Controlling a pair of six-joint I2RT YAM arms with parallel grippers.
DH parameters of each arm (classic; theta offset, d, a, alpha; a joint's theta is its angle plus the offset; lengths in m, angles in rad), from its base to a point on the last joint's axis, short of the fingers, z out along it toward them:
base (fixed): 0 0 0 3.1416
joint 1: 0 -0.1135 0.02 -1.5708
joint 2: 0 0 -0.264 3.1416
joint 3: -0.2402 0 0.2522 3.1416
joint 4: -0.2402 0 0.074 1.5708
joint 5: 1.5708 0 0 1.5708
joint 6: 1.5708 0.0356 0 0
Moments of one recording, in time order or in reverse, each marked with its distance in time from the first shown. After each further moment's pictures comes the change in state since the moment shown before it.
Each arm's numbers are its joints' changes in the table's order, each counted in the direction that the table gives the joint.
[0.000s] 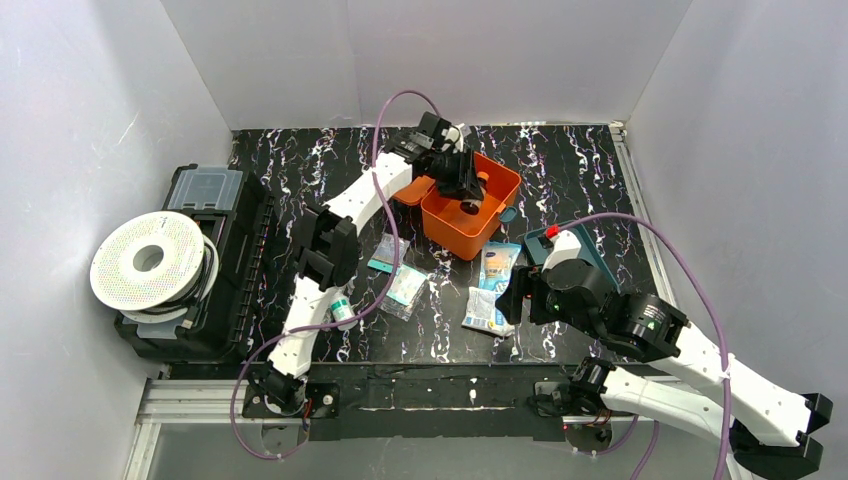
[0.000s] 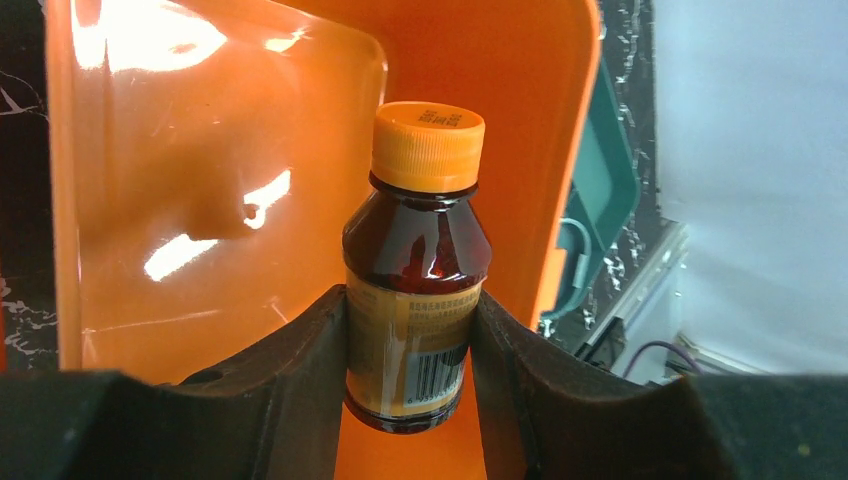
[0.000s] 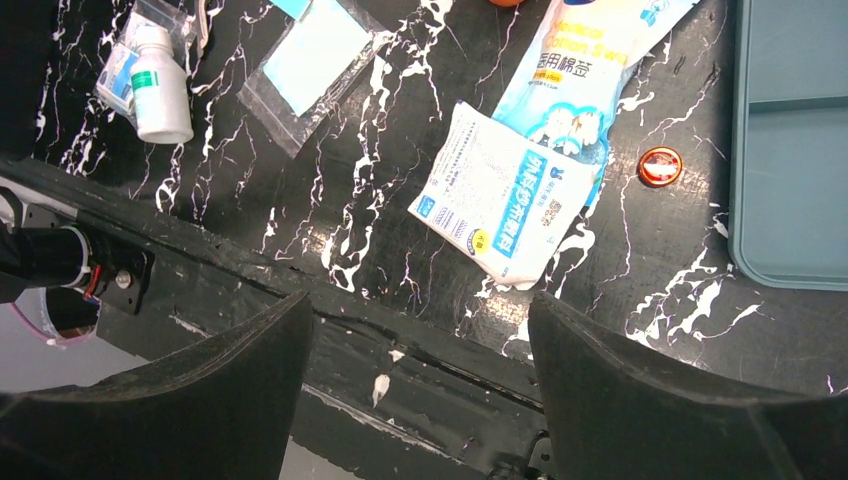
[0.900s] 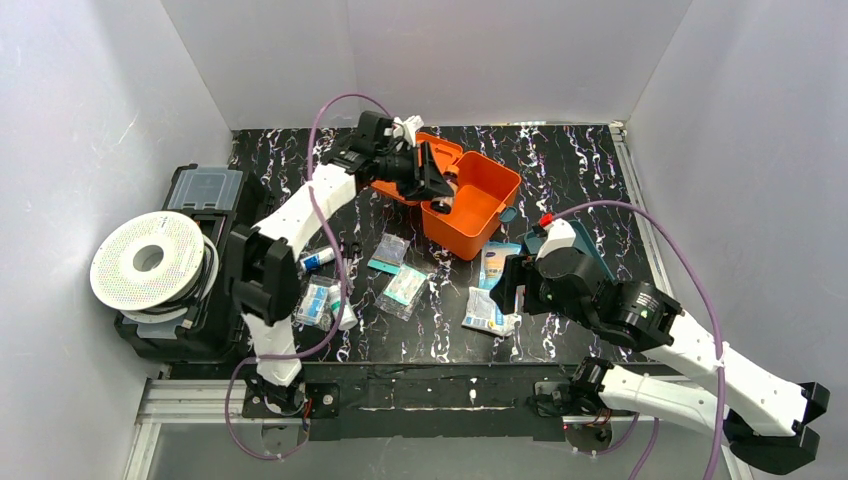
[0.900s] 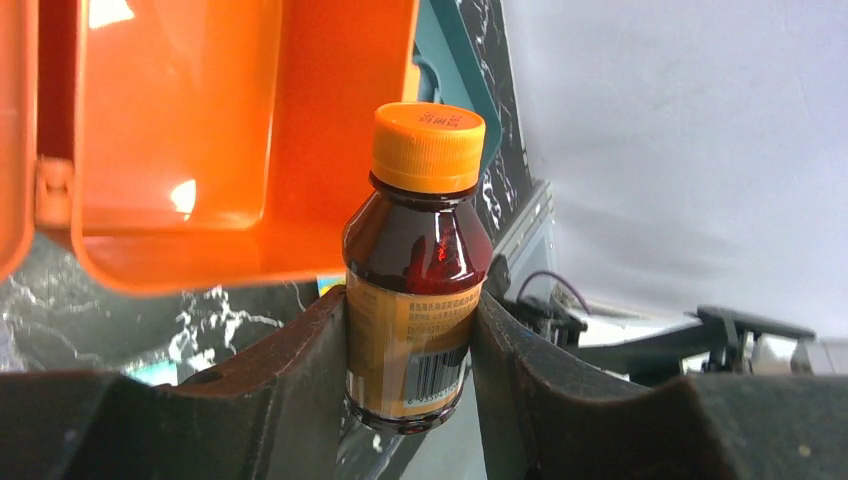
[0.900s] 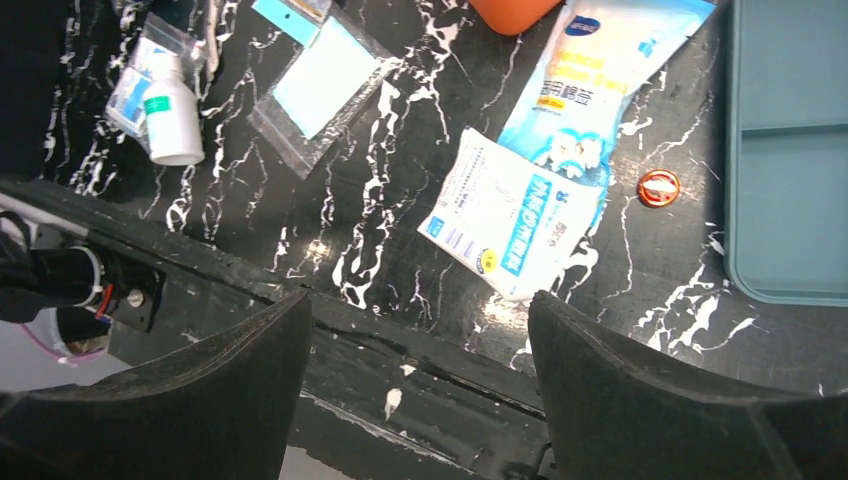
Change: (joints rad) left arm -0.123 0.546 0.612 0.203 0.200 -0.117; right arm 0.000 -0.091 -0.090 0.005 0.012 0.000
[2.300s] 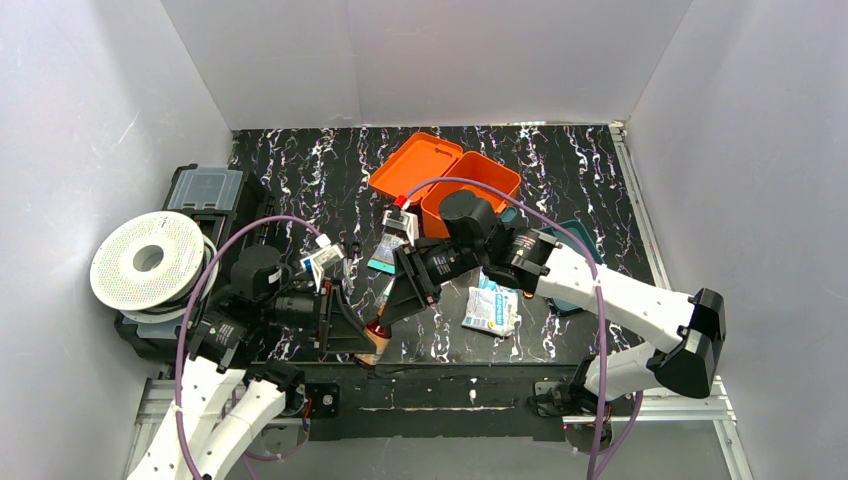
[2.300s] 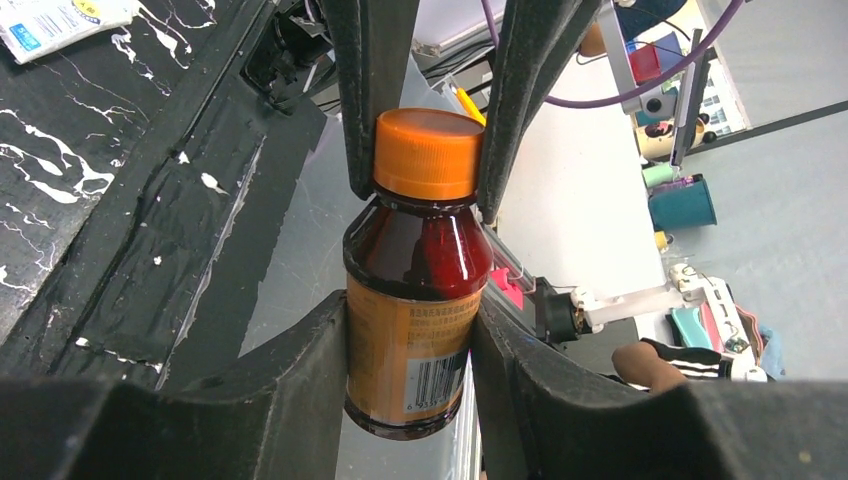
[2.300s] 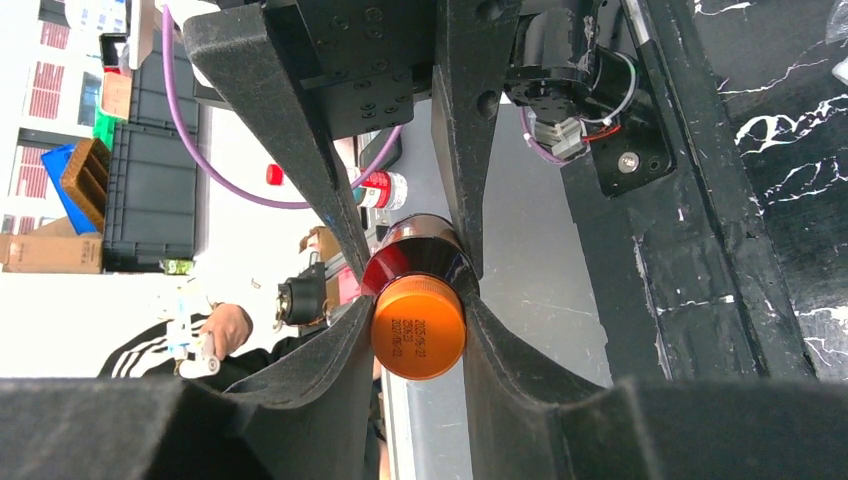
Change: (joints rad) left arm -0.069 1.262 0.828 -0.241 0.482 0.117; right arm -0.048 -0.610 -0.325 0.557 -1.103 0.066
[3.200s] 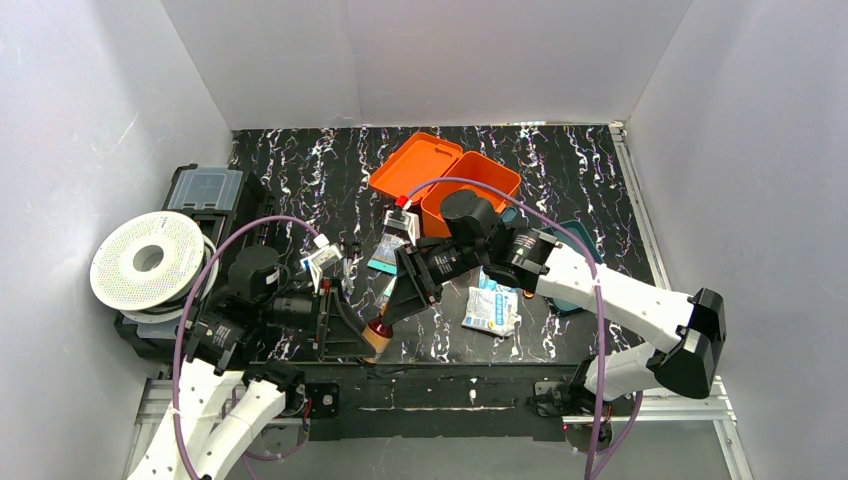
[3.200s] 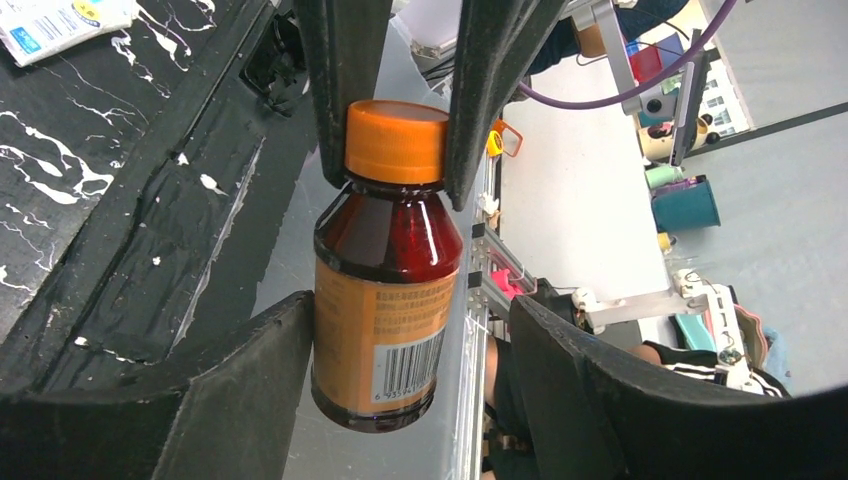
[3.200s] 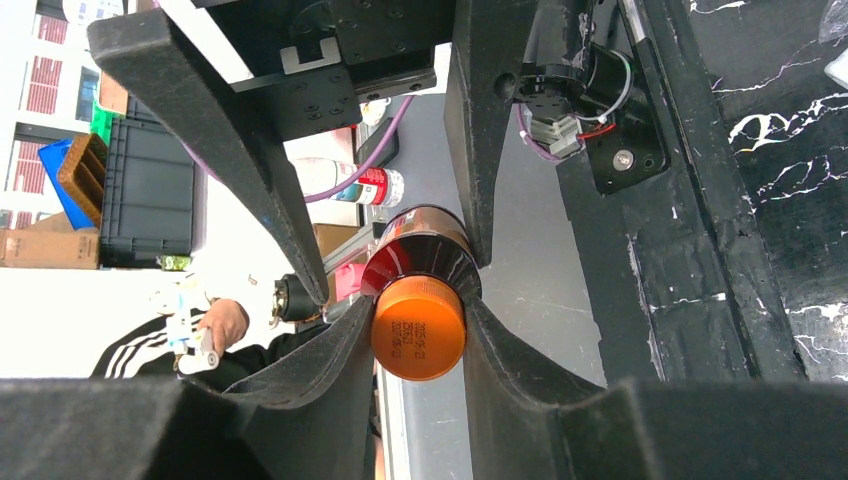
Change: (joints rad) left arm 0.000 0.004 -0.019 -0.027 -0.006 0.009; right arm 0.011 0.008 0.013 -0.002 -0.023 -0.015
